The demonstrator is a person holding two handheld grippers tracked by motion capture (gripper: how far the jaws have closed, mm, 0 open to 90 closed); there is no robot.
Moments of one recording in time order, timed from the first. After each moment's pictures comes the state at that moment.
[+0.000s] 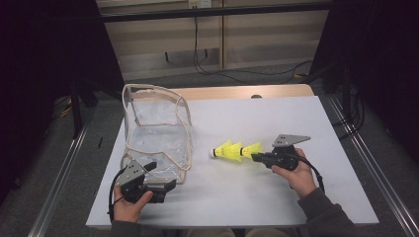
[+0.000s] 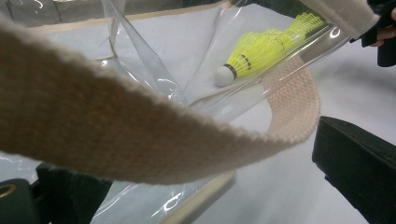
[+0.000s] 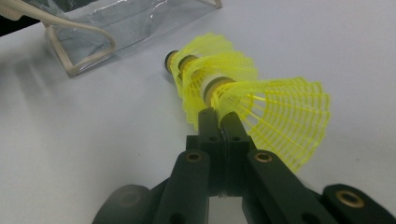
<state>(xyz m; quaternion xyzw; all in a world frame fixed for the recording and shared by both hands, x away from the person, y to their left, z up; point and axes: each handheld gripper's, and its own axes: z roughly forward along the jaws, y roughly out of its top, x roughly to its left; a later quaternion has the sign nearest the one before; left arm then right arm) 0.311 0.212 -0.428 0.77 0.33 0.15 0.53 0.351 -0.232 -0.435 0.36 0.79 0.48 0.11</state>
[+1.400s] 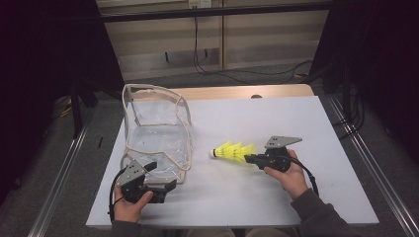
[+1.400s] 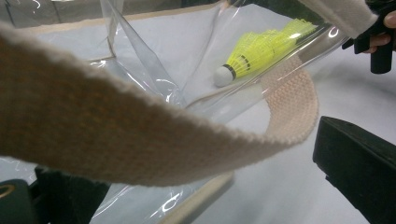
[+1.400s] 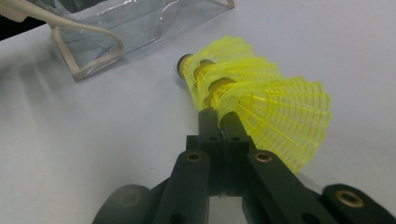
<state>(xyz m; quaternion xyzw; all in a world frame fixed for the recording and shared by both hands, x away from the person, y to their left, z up) 0.311 0.212 -0.428 0.77 0.33 0.14 0.53 0.353 -0.214 -0.441 0.36 0.79 0.48 0.10</state>
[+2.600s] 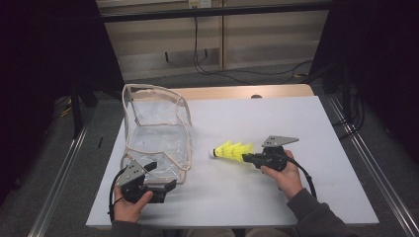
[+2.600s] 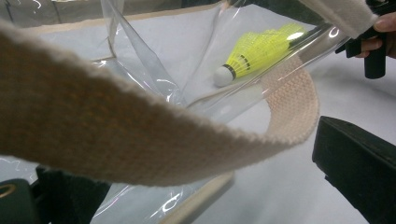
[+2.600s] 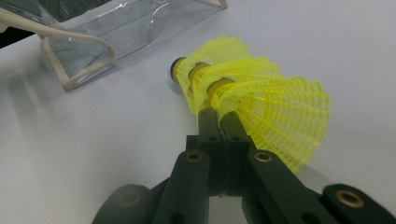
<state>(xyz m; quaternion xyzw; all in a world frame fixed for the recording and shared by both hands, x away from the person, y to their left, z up) 0.311 0.212 -0.428 0.77 0.33 0.14 0.53 0.357 -0.206 -0.447 0.38 0.78 0.49 0.10</state>
